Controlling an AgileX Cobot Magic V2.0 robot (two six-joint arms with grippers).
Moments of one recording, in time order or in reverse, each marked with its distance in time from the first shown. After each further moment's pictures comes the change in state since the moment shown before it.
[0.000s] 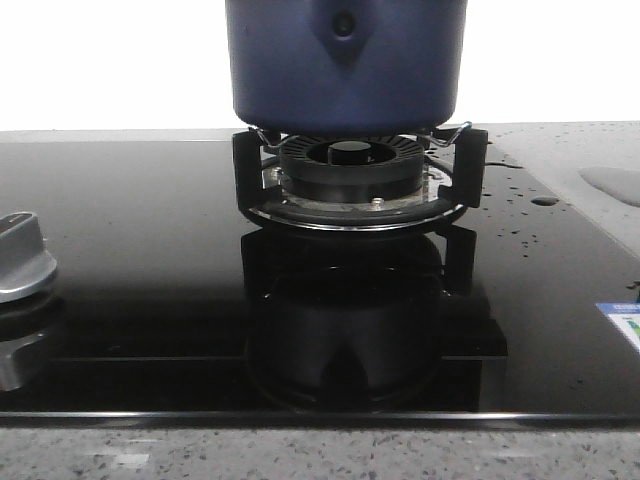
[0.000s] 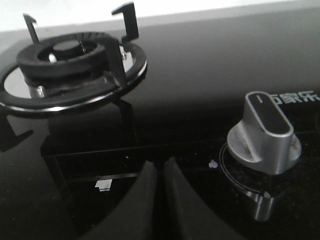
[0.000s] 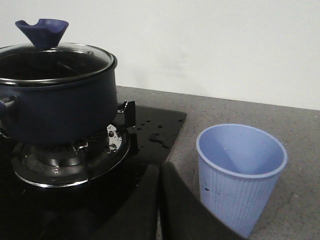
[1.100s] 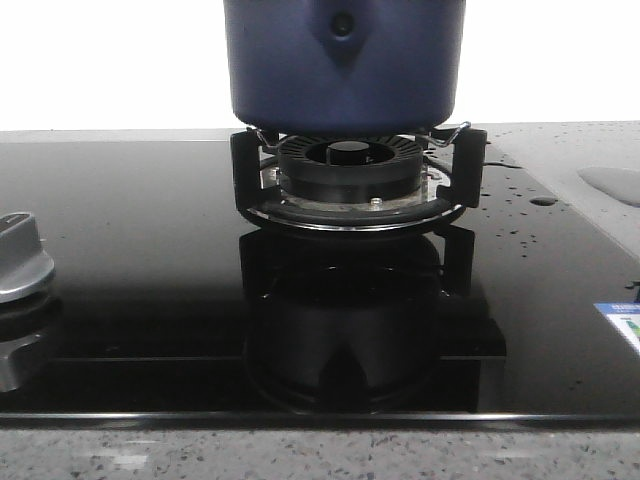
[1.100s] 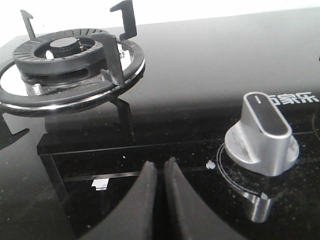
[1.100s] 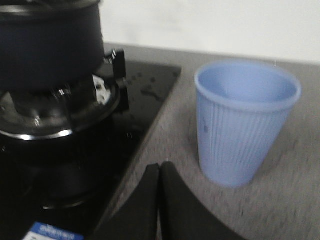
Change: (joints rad) left arm 0.000 0.000 0.000 -0.012 0.003 0.000; right arm -0.097 0.000 0.168 0.068 -0.069 -0.008
